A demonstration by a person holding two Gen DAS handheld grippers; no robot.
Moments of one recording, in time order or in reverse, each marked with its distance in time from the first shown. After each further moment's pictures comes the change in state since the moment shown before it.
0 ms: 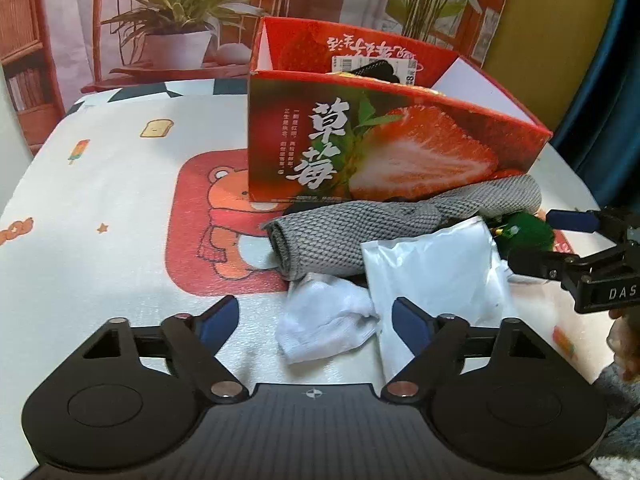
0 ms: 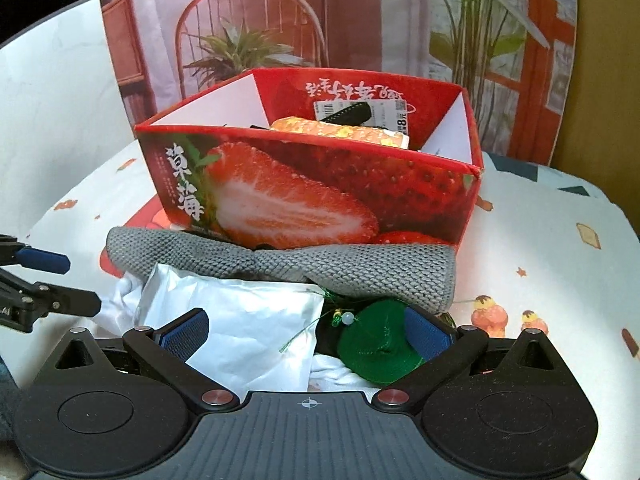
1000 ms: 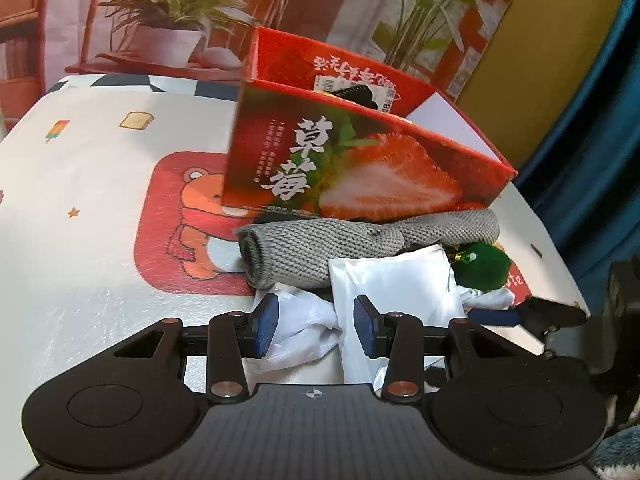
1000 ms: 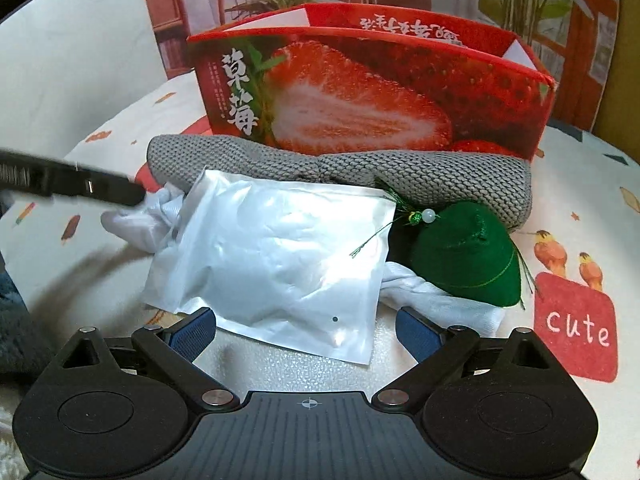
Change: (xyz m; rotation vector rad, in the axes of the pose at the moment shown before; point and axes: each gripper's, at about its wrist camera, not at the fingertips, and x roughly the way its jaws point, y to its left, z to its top) left arm -0.006 0.013 -0.008 -0.100 -0.061 -0.150; right arm 0.020 0.027 -0.050 -0.075 0.134 0.078
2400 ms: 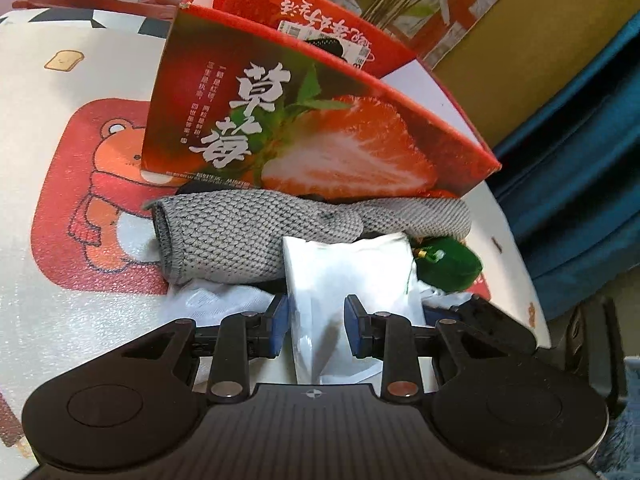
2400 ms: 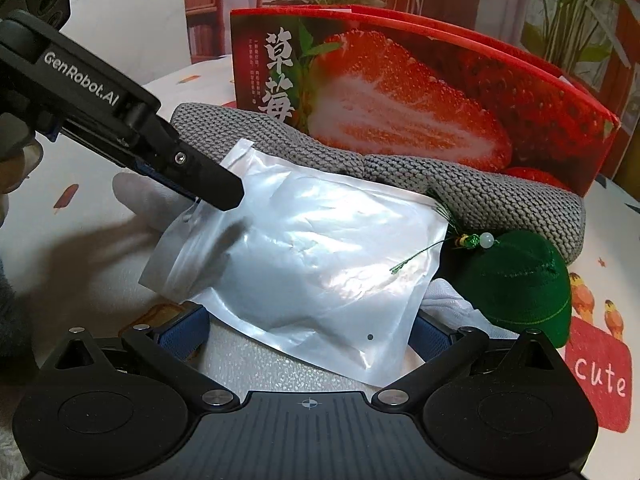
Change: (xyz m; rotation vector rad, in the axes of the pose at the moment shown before) left arm 0.056 0.001 0.019 -0.095 0.132 -0.202; right arm 0.016 0.020 -0.008 -0.128 -0.025 -0.011
